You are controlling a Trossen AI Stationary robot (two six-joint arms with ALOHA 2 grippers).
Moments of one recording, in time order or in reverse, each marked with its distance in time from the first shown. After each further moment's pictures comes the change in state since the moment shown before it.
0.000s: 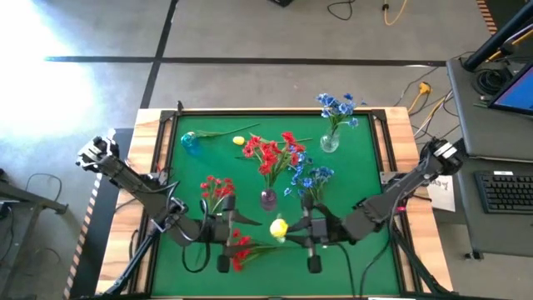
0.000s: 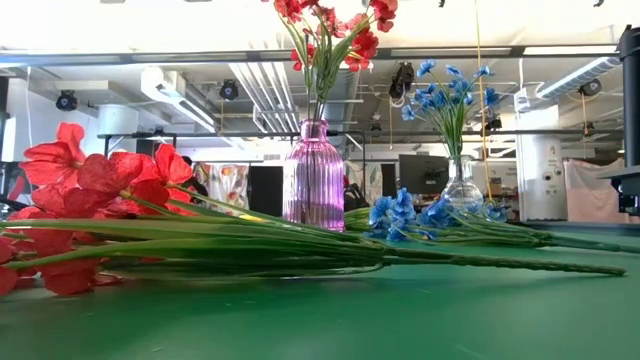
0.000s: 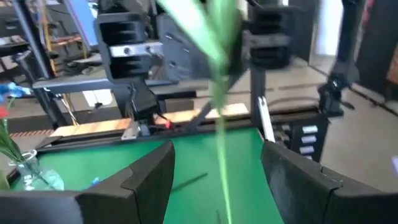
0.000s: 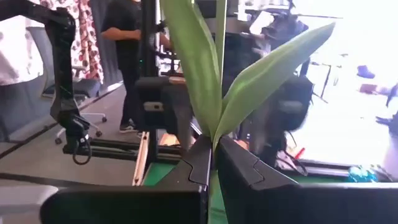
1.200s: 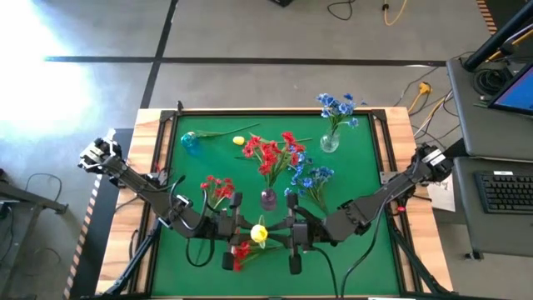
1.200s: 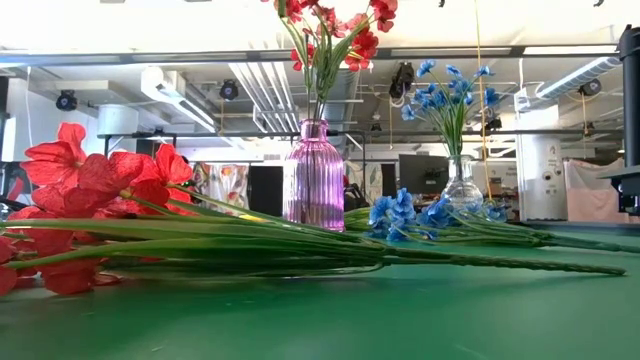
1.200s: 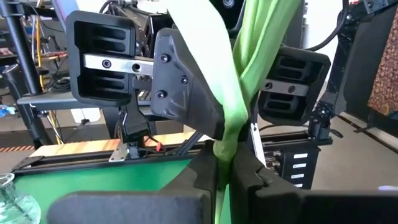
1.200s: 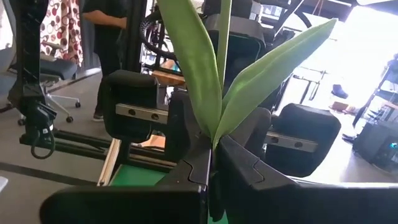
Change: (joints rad) left arm 0.041 0.022 0.000 0.128 0.094 0.018; right arm -0.055 0.116 0.176 -0.069 0.005 -0.142
